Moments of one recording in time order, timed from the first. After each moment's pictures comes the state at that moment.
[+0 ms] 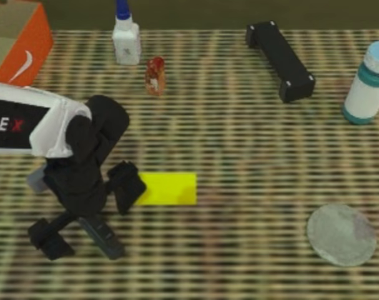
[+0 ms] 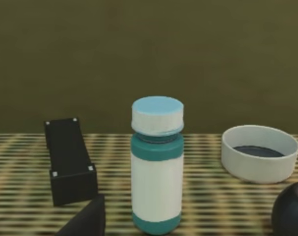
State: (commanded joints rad) left arm -0.45 1.88 0.99 -0.69 0.00 -1.18; right arm 0.00 0.00 0.00 0.00 0.00 0.00
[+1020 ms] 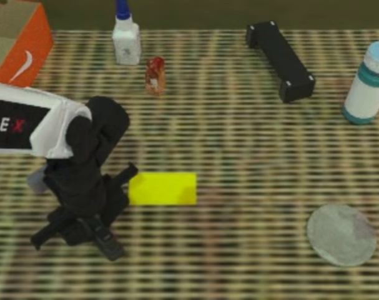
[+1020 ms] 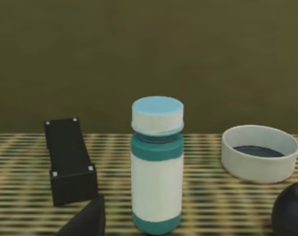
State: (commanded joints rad) left arm -0.45 1.88 0.99 -0.69 0.00 -1.18; right arm 0.00 0.00 0.00 0.00 0.00 0.00
